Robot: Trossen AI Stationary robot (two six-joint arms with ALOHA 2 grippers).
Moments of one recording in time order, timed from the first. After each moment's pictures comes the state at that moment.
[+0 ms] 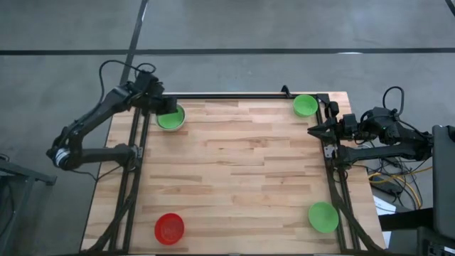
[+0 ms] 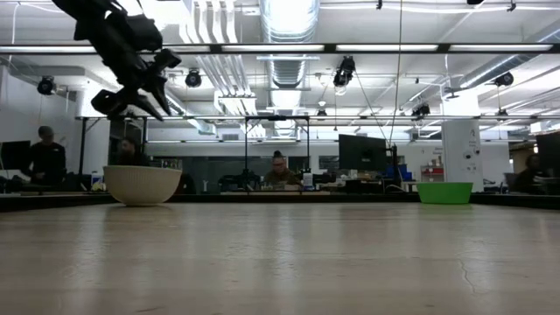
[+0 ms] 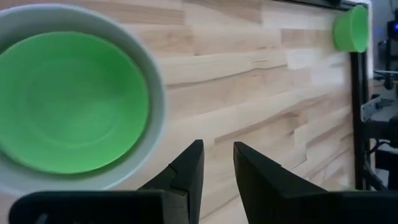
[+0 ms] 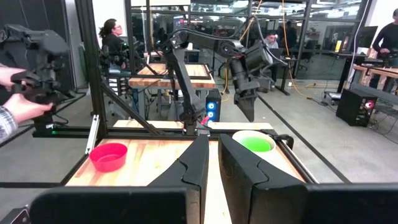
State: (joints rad) left arm 0.93 1.04 0.94 -0.82 0.35 -0.65; right arm 0.00 0.40 0.78 -0.39 0.00 0.00
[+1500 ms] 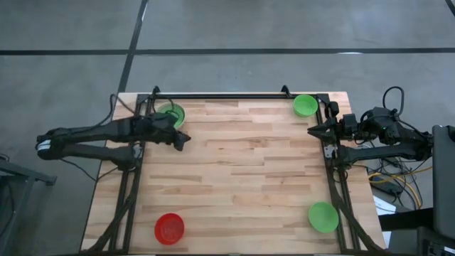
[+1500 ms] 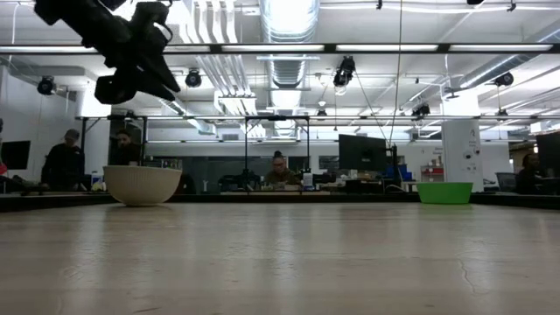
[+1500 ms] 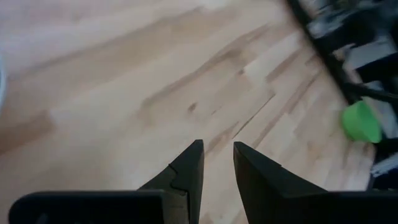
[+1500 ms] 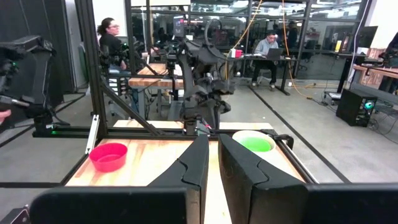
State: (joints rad) left arm 0.21 0.81 0.70 -0.51 -0.06 -0.78; right arm 0.00 0.40 0.78 -0.39 0.00 0.00
